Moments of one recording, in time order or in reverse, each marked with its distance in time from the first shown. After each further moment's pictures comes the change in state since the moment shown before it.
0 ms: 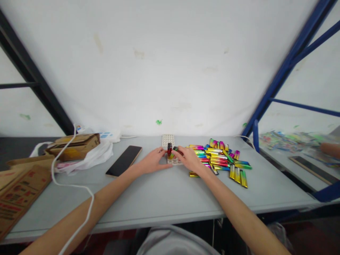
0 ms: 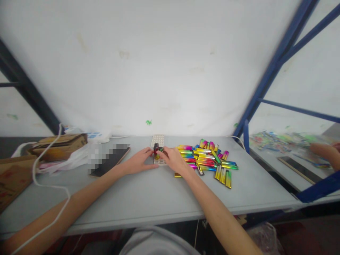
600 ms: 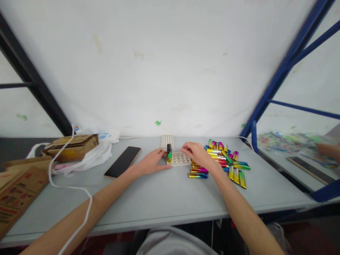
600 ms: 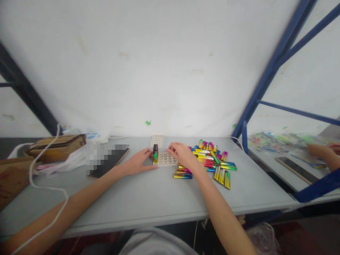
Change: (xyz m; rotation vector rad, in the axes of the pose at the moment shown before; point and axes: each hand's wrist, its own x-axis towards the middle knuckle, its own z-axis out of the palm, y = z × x) left_hand 0.000 -0.002 0.001 -0.018 0.014 -0.006; right_hand -0.003 0.014 -0.049 -0.108 -0.059 -0.049
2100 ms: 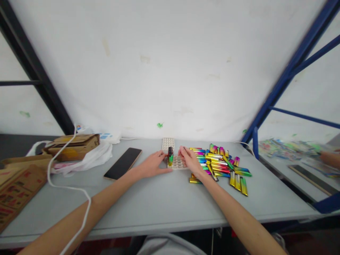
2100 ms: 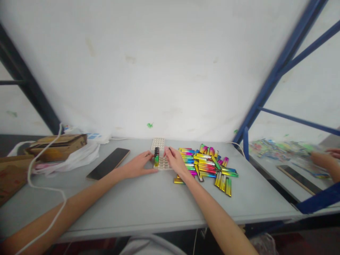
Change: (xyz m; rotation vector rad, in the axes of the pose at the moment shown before) left_hand -0.001 -0.002 0.003 0.004 0.015 0.005; right_hand 0.010 -0.018 0.054 0.987 0.138 0.445
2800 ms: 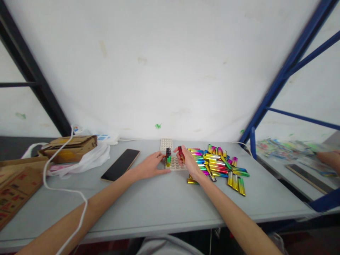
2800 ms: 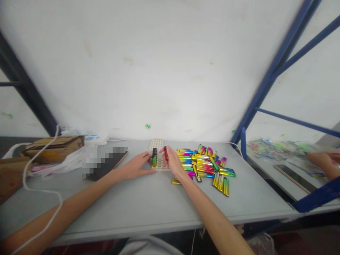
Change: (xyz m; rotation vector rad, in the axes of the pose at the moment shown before) left_hand 0.001 -0.002 -0.001 0.017 -0.014 0.005; right_hand -0.002 -0.006 0.005 0.067 0.007 -0.070
